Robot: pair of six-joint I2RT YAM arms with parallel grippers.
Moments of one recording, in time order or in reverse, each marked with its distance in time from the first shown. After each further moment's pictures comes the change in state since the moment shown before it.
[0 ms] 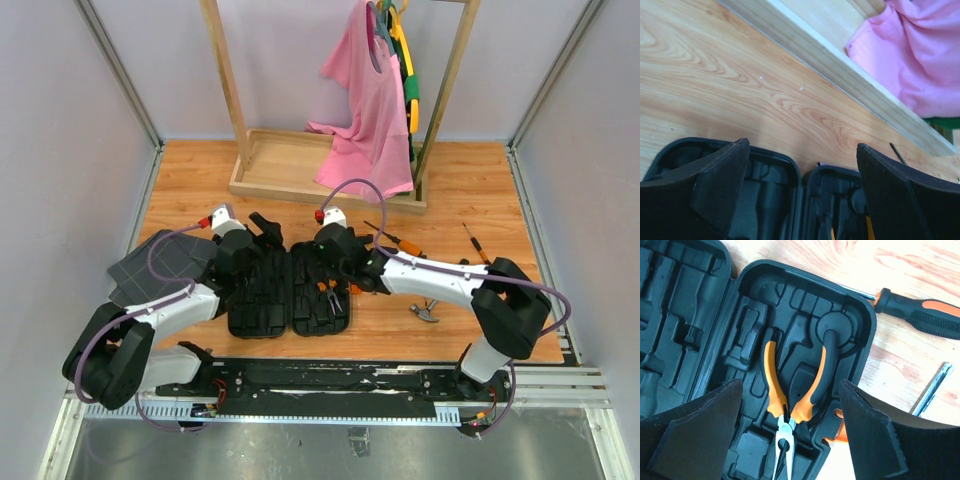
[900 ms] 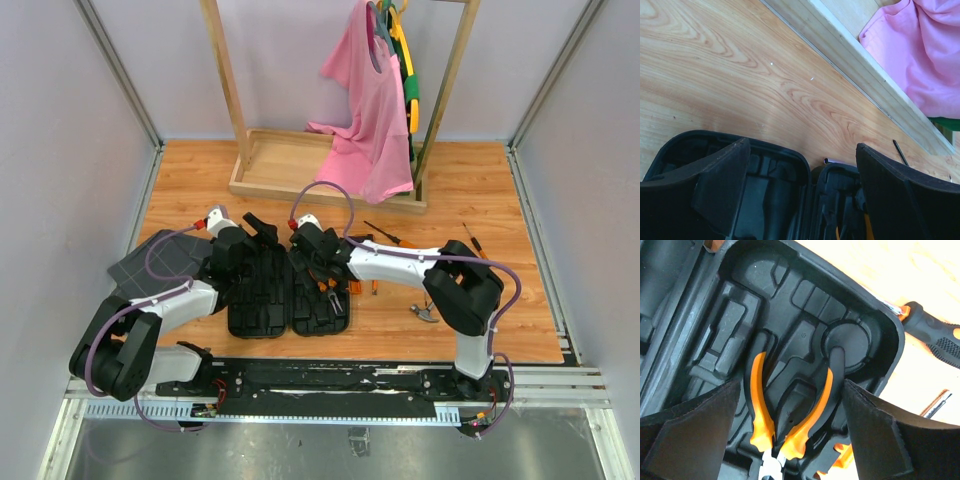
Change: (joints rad) left arm 0.123 0.057 -0.008 -0.011 0.146 -0.099; right arm 0.014 0.265 0.233 -0.188 -0.008 -0.172
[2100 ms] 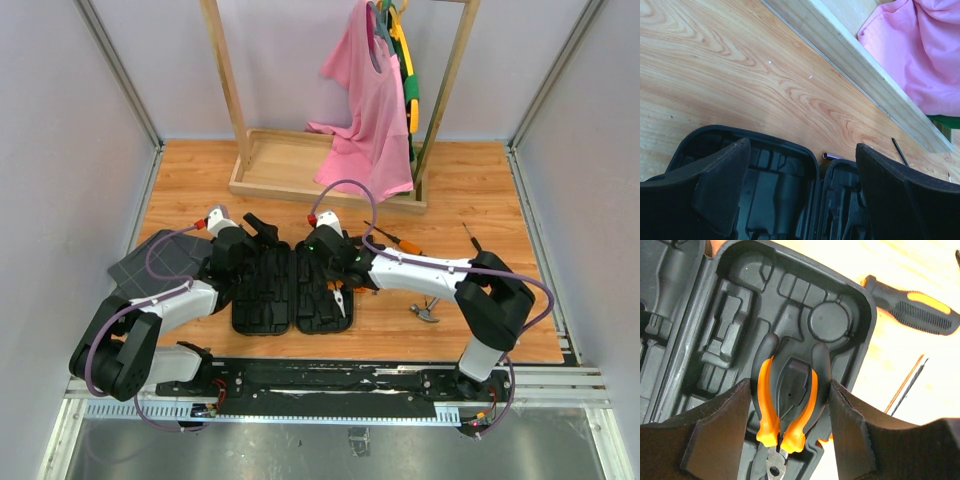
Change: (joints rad) left arm 0.001 0.000 0.000 0.000 0.011 0.000; right arm 0.001 -0.143 -0.122 0.048 0.083 0.098
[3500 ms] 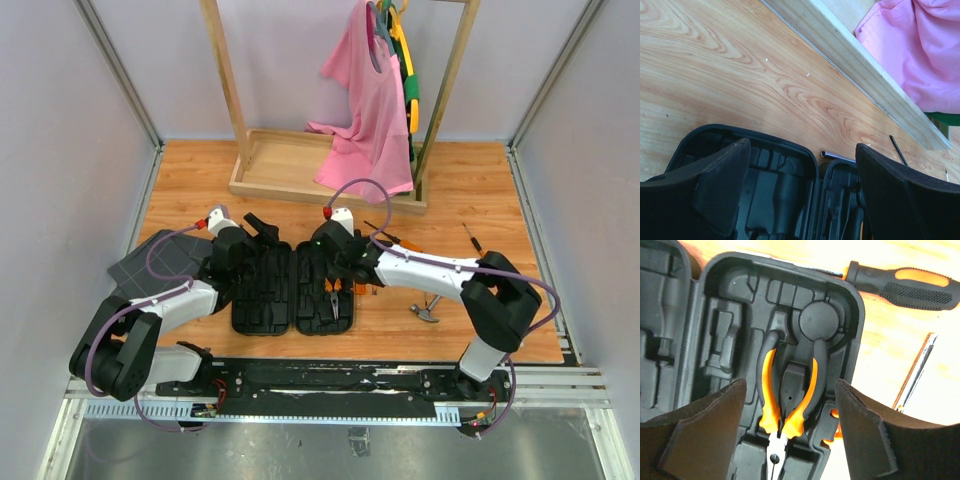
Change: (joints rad) left arm 0.000 0.000 0.000 0.000 0.016 -0.003; right arm -0.043 -0.031 -0.043 0.000 -0.026 0.203
